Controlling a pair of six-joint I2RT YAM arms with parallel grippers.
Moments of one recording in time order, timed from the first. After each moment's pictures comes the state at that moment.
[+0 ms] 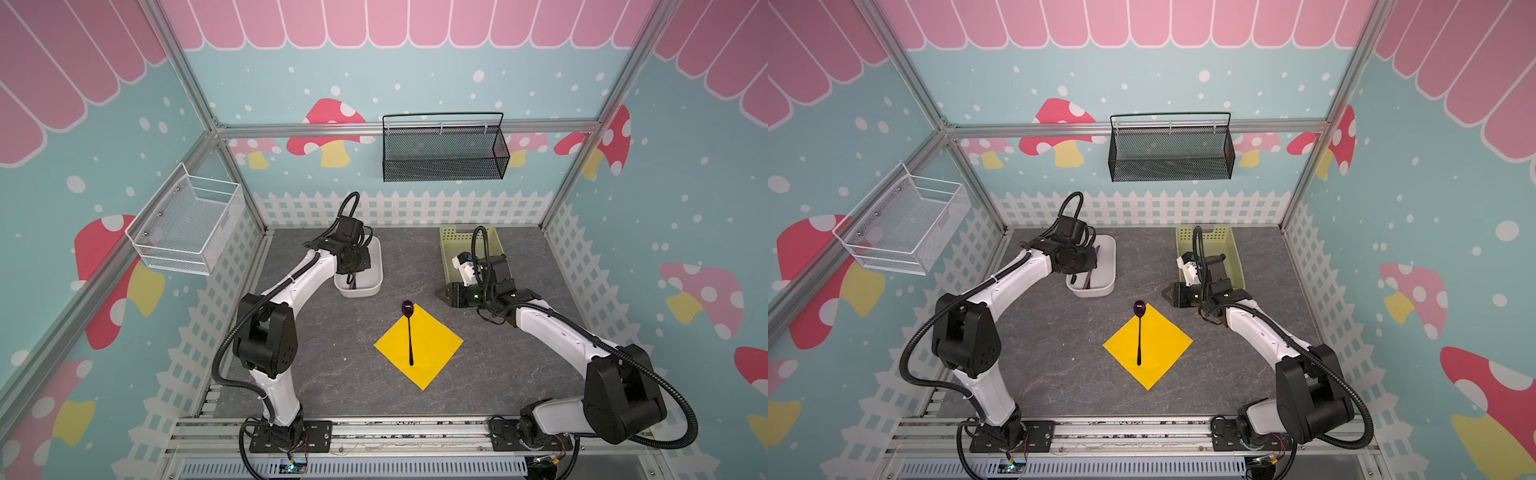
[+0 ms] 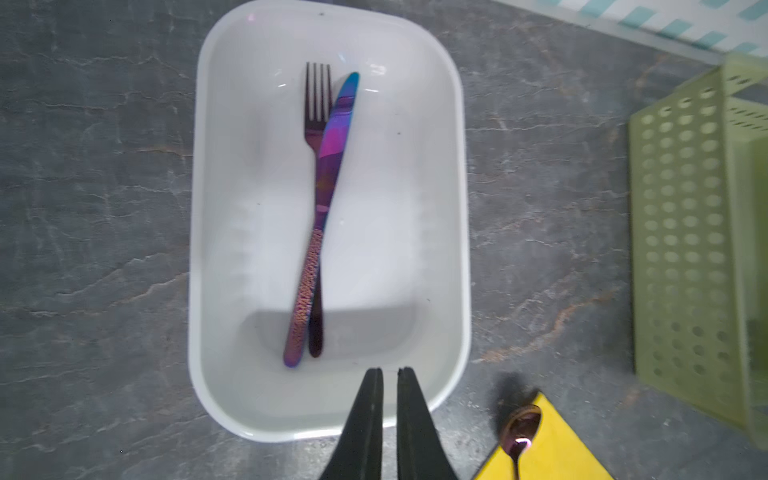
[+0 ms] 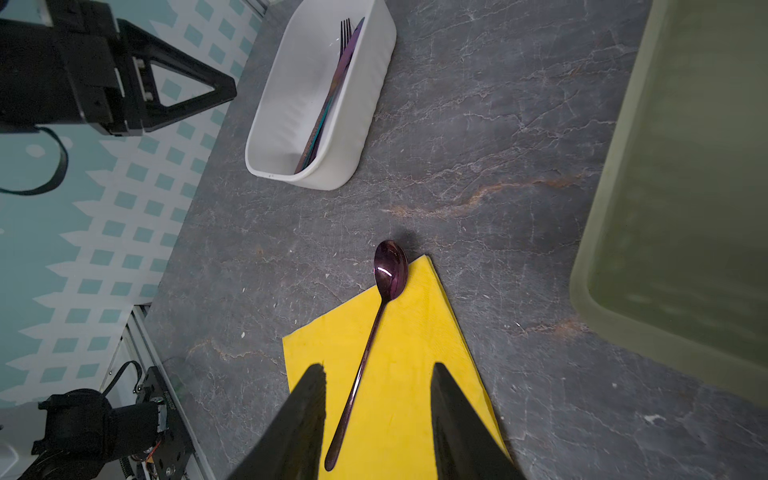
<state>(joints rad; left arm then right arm) -0.30 1.89 1.61 -0.73 -0.02 -0.43 0.35 1.40 0.91 -0.24 -0.48 0.33</state>
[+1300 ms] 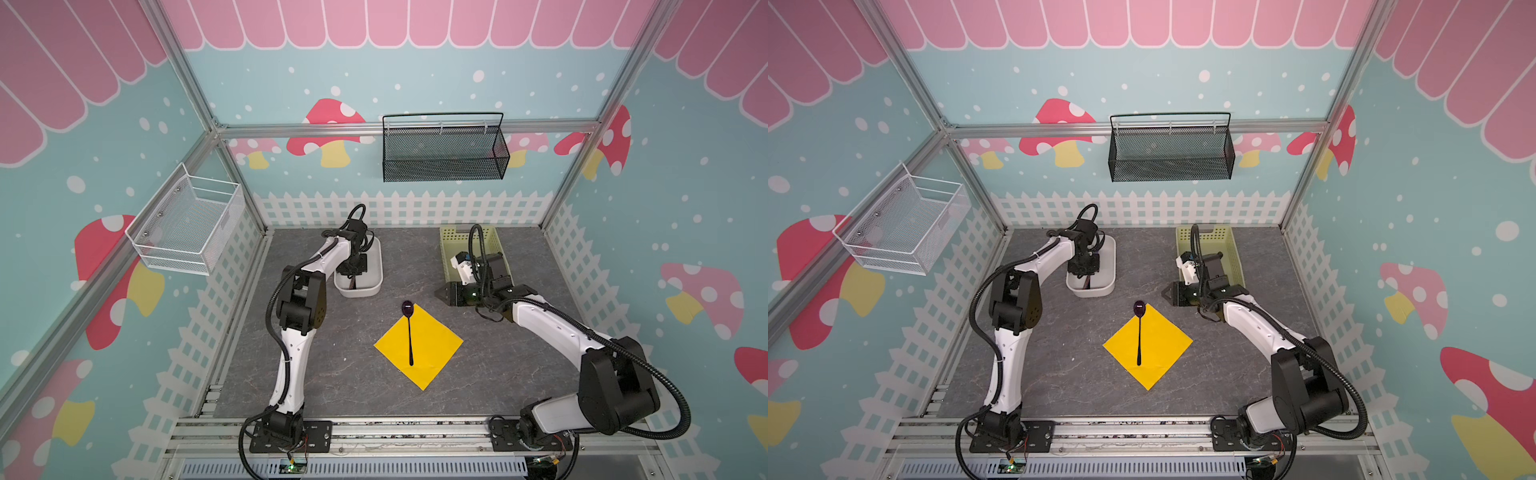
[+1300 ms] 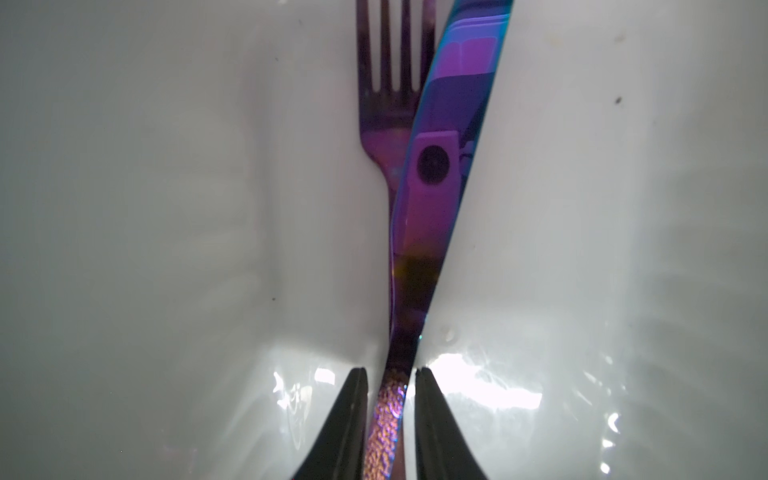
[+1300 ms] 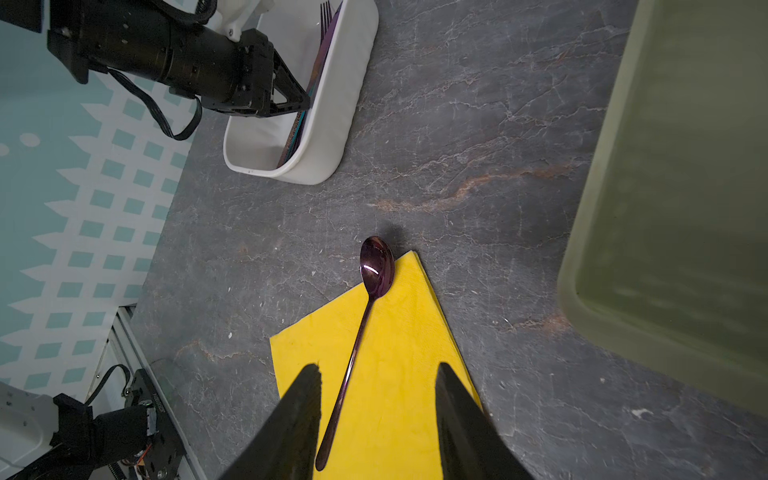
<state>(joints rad) -0.25 2.37 2.02 -0.95 -0.10 -0.32 0.35 1.44 0.95 -0.29 -0.46 0.32</state>
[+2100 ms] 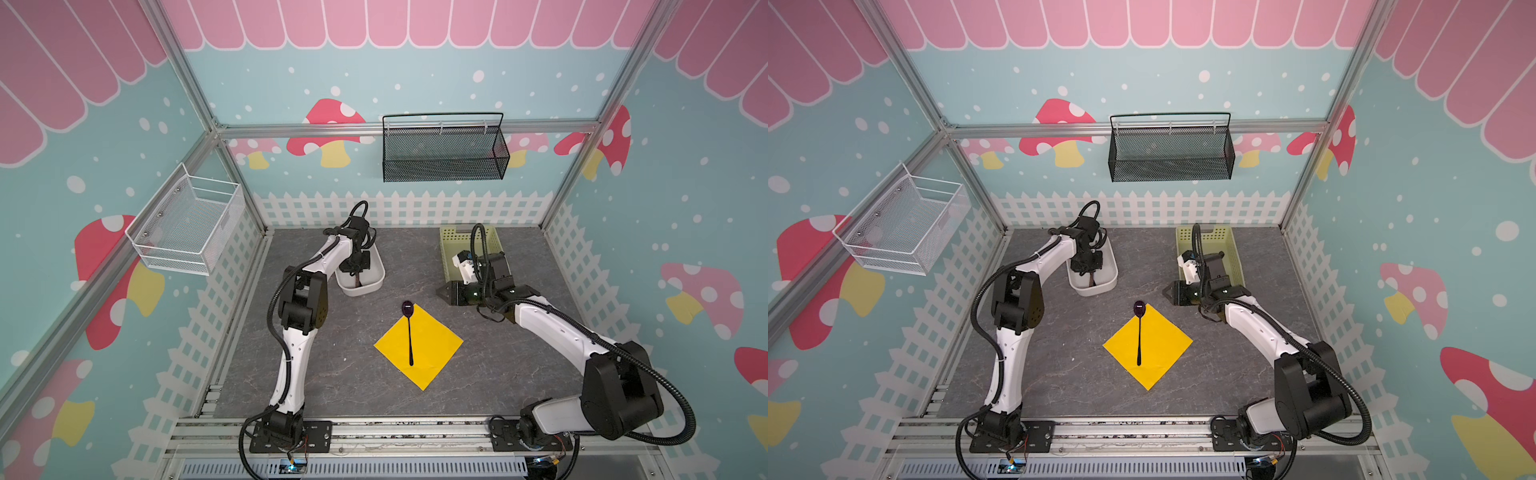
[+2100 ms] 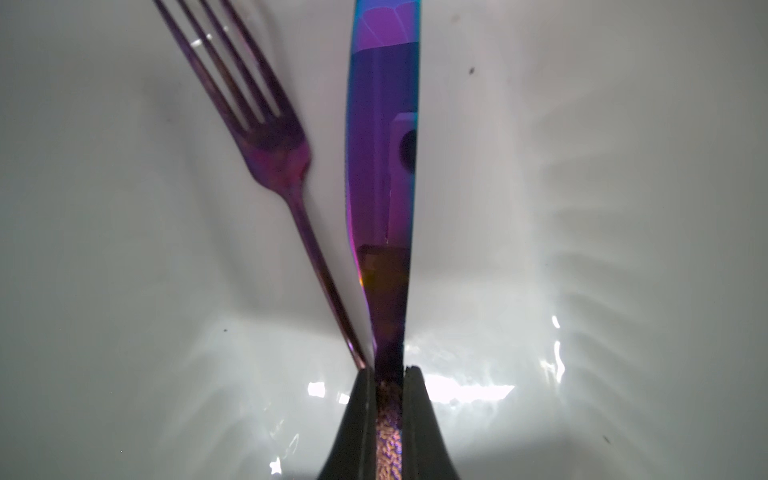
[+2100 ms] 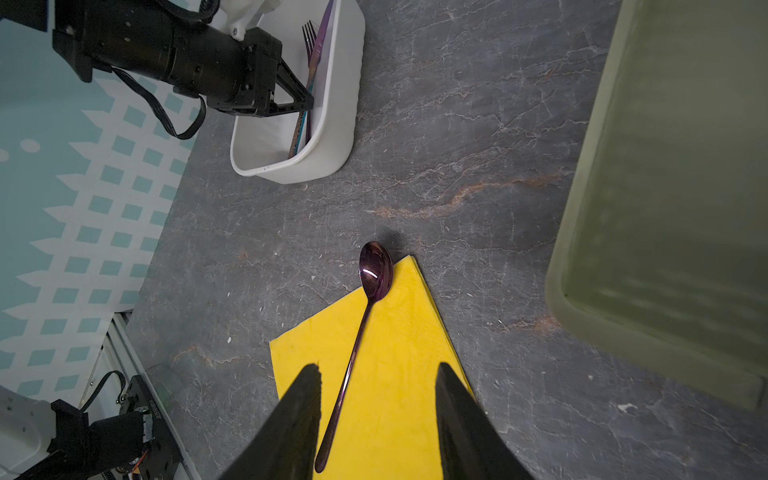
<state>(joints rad) -0.26 2.38 2.08 -0.96 -0.06 -0.31 0.35 1.42 0.95 -0.29 -0.44 0.32</state>
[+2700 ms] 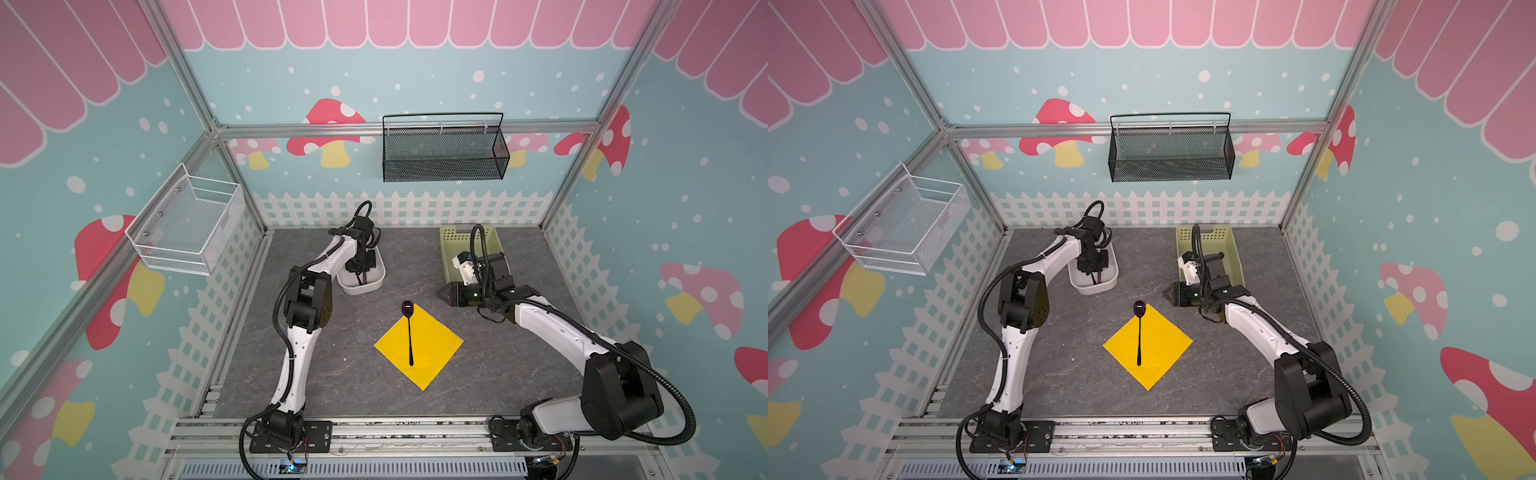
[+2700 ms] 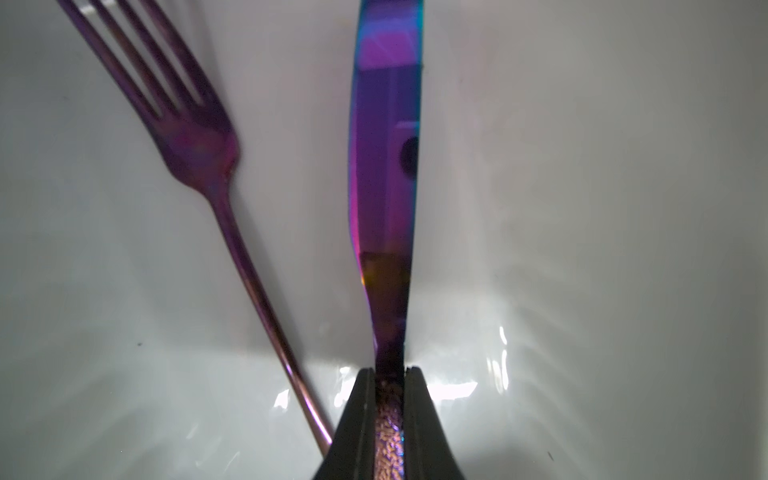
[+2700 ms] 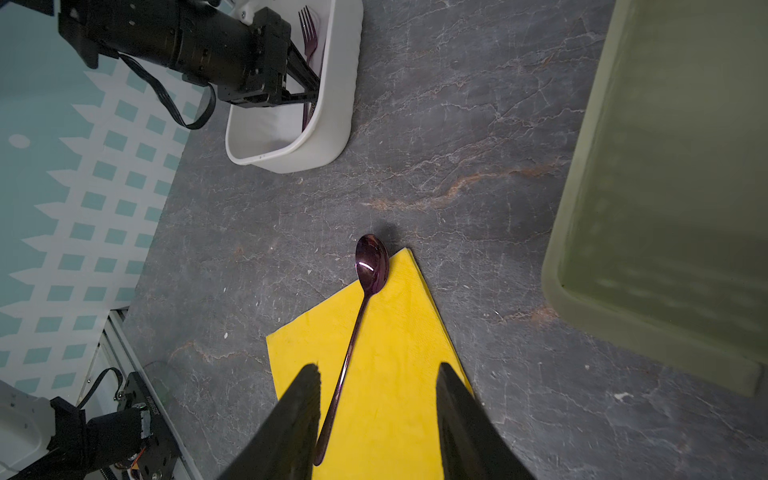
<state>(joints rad) -0.27 2.45 2.14 -0.96 -0.01 -0.37 0.35 1.42 0.95 -0.31 -0.44 0.32</state>
